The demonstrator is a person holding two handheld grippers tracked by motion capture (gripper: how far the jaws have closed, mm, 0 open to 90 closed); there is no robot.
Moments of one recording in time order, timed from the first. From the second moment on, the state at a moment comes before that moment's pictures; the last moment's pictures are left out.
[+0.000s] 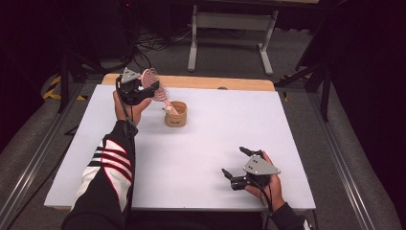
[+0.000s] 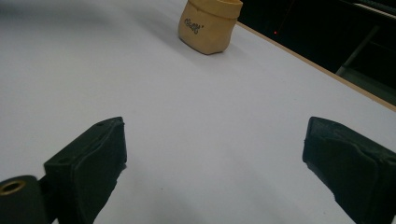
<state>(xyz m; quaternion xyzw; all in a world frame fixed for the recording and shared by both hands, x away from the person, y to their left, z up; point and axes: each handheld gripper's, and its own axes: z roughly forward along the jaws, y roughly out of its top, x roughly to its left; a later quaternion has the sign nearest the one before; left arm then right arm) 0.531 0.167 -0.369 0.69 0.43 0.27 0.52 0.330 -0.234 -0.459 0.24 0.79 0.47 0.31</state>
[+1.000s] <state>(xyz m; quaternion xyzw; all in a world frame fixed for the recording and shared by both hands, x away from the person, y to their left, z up) 0.516 0.188 -0.358 0.69 0.40 0.30 0.52 0.329 -0.233 -0.458 0.24 0.79 0.47 0.31</state>
